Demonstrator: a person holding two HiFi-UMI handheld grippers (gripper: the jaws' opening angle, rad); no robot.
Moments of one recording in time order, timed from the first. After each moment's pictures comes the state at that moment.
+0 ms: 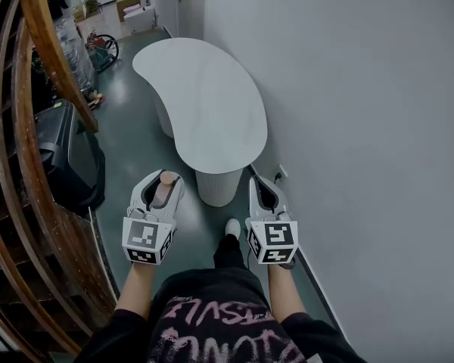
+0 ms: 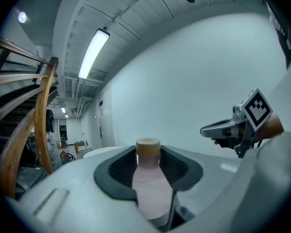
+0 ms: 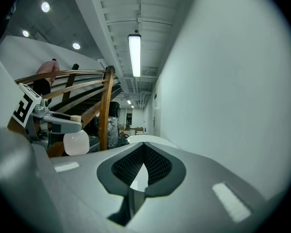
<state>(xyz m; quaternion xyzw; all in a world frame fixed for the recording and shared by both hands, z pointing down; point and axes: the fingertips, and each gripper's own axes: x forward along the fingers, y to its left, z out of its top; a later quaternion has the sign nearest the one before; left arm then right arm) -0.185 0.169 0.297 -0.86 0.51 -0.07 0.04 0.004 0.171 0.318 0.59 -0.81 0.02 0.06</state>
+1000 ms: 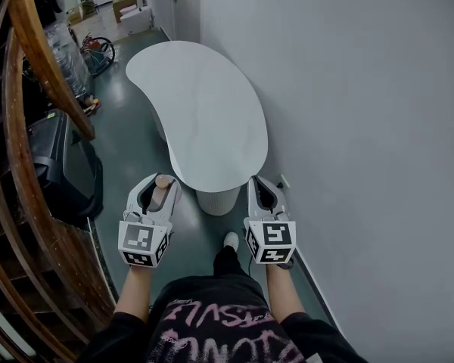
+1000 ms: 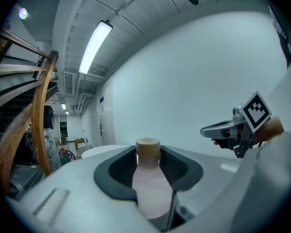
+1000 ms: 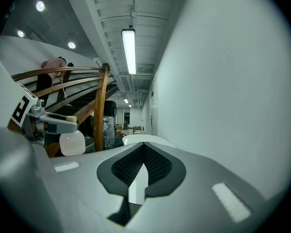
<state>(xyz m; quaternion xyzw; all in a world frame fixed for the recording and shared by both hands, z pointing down) -0.181 0.096 0.306 -0.85 0.51 -0.08 0.02 0.018 0.094 0.328 0.60 -0.80 0.03 0.06</state>
